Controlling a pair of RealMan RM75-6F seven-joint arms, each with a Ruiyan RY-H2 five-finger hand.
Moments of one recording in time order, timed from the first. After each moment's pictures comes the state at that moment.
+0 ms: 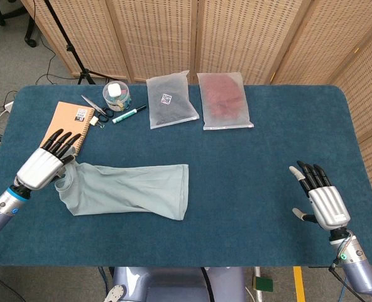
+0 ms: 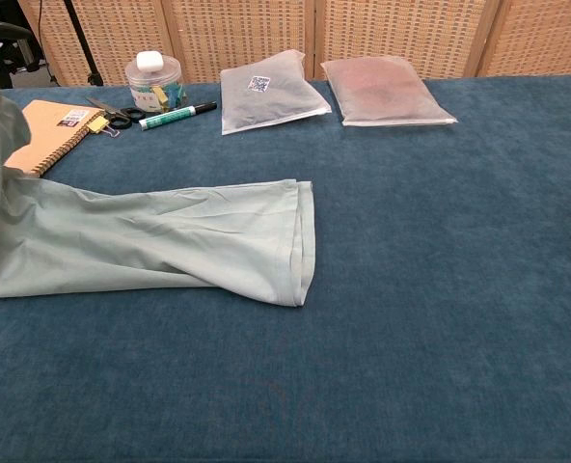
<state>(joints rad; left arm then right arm) -0.57 -1.58 0.12 -0.45 1.72 1.52 -0.41 0.28 -1.22 0.05 -1.44 -1.58 1.38 0.11</state>
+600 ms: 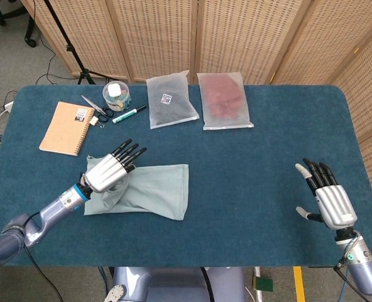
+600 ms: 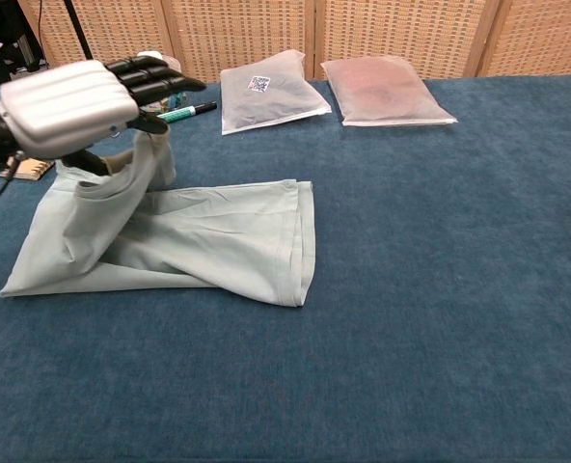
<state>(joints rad) -0.79 -1.66 0.08 -0.76 1.79 1.32 -0.01 0.27 -1.19 0.06 -1.45 -1.58 1.40 0.18</state>
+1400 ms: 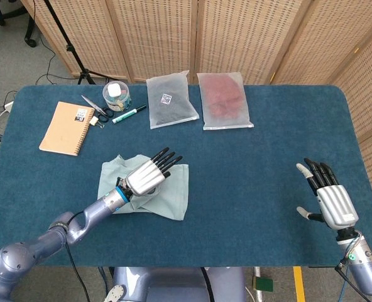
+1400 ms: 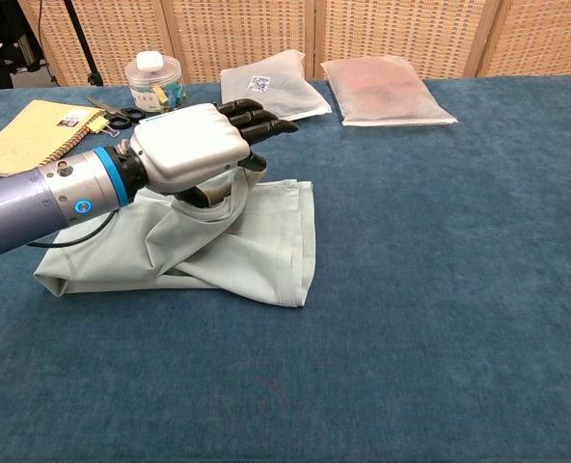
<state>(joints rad) -0.91 -1.88 0.02 -0.68 1.74 1.13 0.07 0.27 -1.18 0.06 -1.45 -1.58 1.39 0.20</state>
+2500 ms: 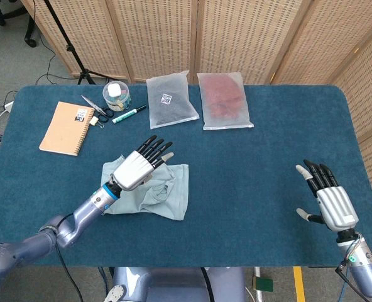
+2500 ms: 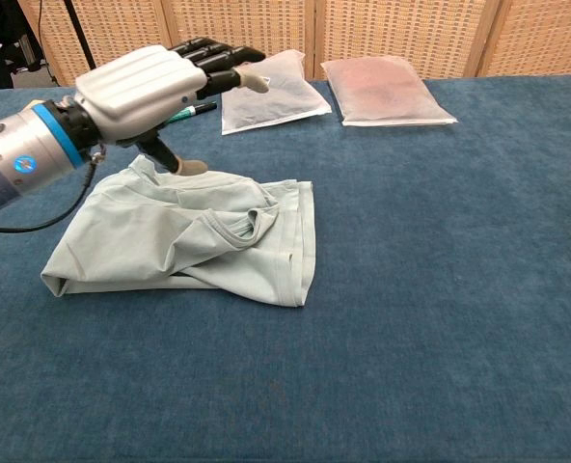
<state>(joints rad) -0.85 -1.73 -0.02 -0.91 1.67 1.26 -0.02 0.26 -1.18 0.05 -1.46 -1.59 1.40 0.20</state>
